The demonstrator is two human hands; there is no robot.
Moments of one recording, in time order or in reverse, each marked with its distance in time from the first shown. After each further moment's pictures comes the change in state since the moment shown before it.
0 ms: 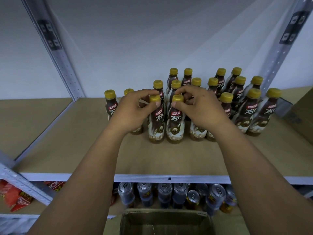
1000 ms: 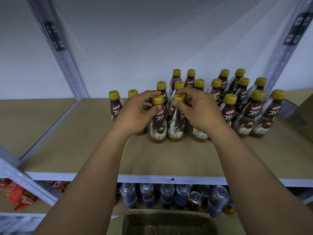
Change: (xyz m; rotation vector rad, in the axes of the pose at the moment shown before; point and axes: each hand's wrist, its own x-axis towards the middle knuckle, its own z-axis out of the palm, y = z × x) left_hand -0.002 -0.007 0.000 0.003 -0.028 0.002; right_hand 0.002 -0.003 0.015 -0.055 0.065 -0.025
